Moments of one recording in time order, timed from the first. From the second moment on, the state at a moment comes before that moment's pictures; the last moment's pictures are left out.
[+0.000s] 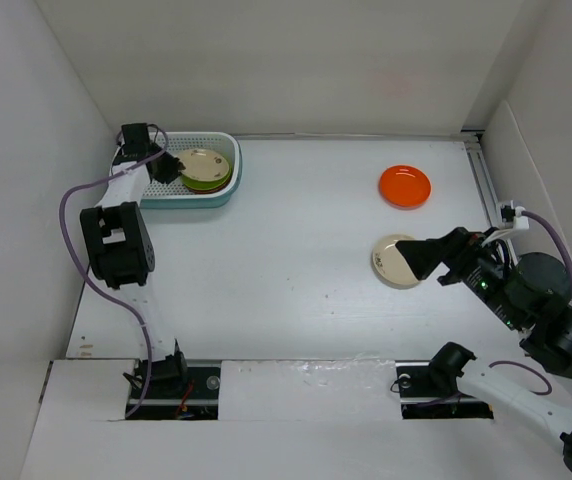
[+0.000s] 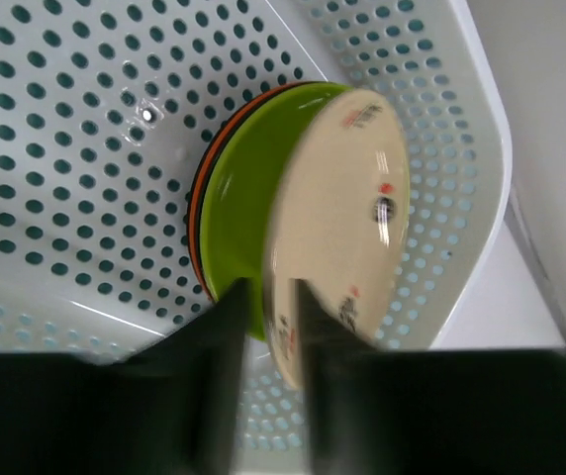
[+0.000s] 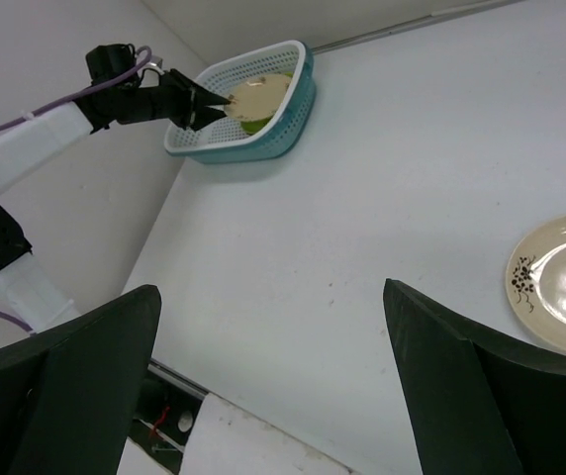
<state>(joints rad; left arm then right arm) 0.16 2.05 1.66 -0.38 0.17 -0.81 0.74 0.52 1.12 -0.70 0.24 0.63</state>
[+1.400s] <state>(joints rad) -0.80 2.07 1.31 0.09 0.34 -0.79 0.54 0.55 1.07 -0.70 0.19 0.69</state>
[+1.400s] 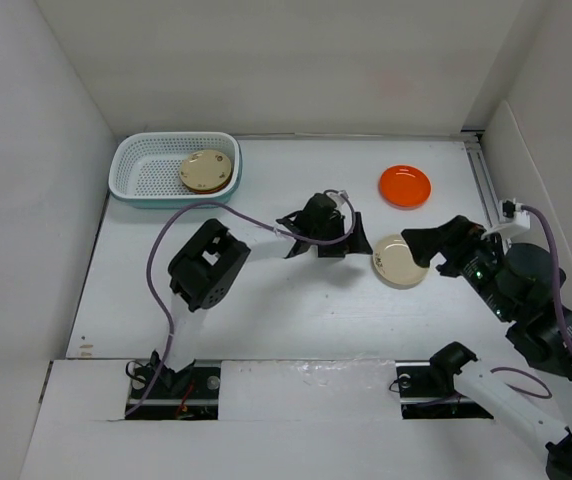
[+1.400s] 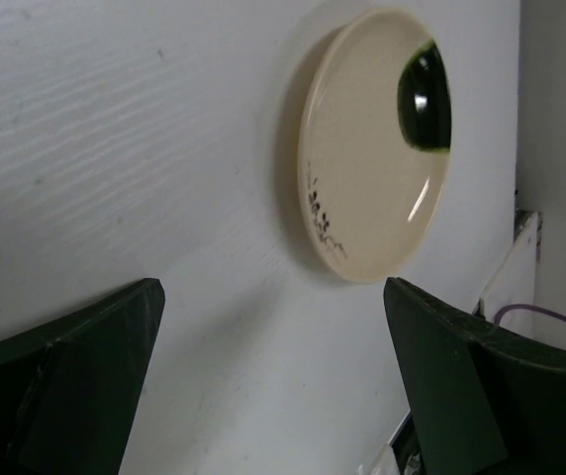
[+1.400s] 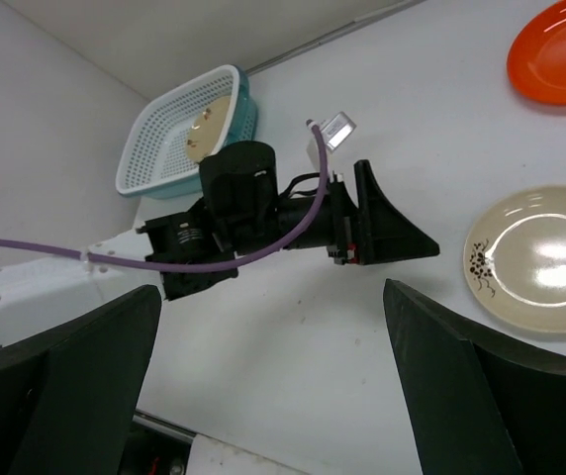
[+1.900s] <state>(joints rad) -0.81 2.29 1.53 0.20 0.42 -0.86 0.54 0.50 1.07 -0.73 0.19 0.68</state>
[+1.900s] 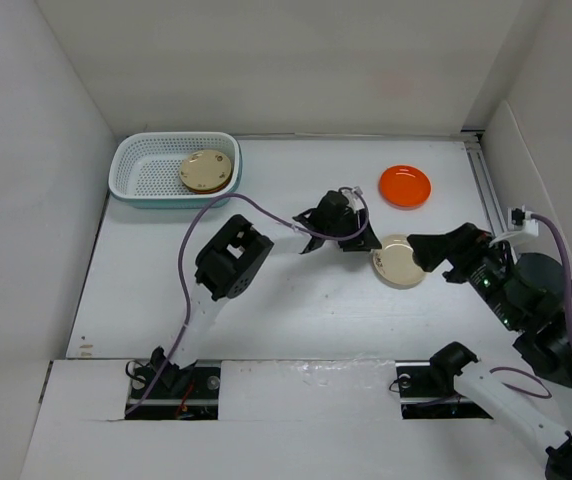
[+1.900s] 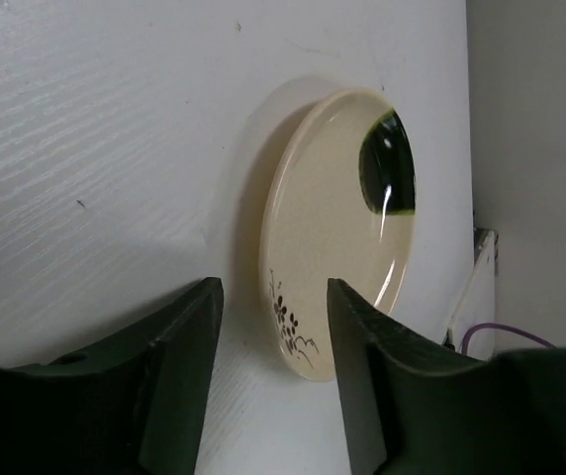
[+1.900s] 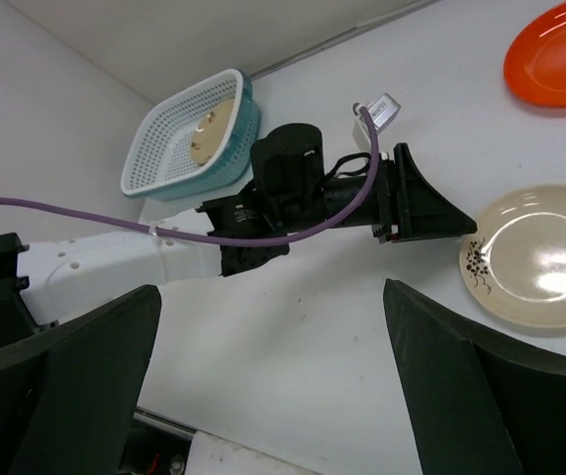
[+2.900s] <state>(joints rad) -0.25 1.81 1.47 -0.12 0.30 -0.80 0.54 0.48 1.04 -0.70 0.19 0.68</state>
